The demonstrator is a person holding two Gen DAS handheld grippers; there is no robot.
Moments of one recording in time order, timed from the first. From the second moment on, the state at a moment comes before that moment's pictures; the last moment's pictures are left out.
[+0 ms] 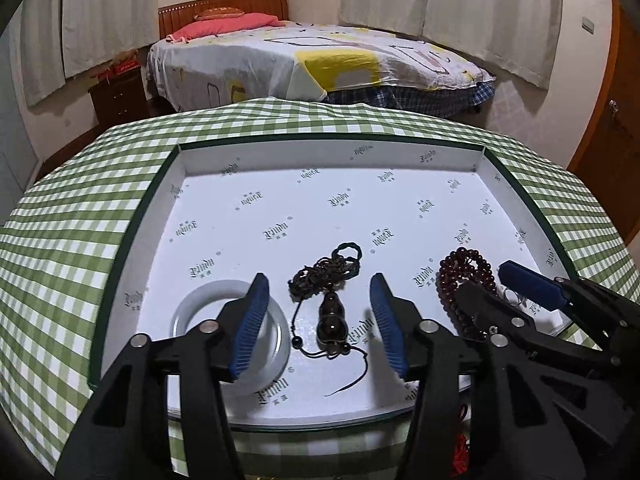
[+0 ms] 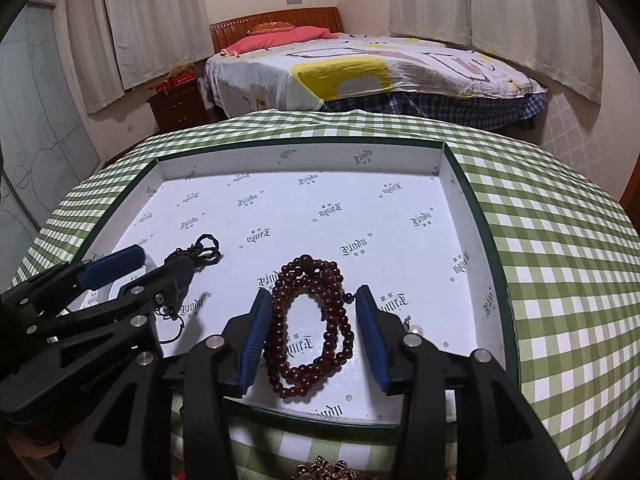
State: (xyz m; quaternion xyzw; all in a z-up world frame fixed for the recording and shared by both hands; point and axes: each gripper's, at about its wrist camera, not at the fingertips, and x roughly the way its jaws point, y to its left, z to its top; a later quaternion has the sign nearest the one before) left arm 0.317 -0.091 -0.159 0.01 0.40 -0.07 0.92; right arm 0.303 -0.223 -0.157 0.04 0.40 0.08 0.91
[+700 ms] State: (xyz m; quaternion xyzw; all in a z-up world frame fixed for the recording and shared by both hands) left arm 0.300 -0.071 -0.143 0.00 0.36 -0.05 0.93; right arm 0.292 -0.226 -0.146 0.03 0.38 0.07 0.92
